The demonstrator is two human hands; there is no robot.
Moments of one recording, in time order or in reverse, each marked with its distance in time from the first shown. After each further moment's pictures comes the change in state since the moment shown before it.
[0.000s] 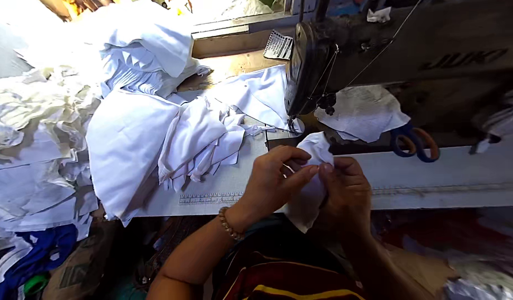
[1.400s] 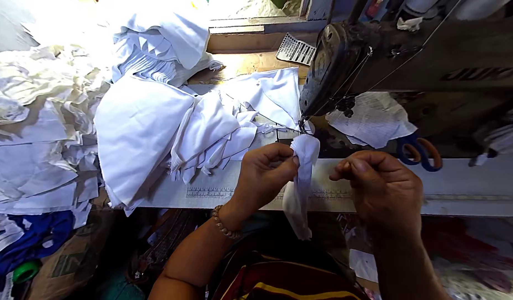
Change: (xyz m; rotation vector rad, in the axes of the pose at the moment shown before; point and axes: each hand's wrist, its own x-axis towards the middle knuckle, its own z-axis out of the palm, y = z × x) left_hand -0.015 0.003 -0.030 -0.349 0.110 -0.054; right_hand 0.022 -0.029 -0.016 -0.176 -0.257 -0.101
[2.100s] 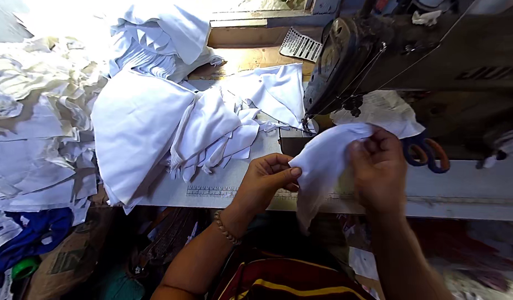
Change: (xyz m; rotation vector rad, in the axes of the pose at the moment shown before) left_hand -0.015 -0.022 -0.007 -0.509 -0.008 -0.430; right_hand 0.016 0.023 -0.005 -0.332 0.200 0.078
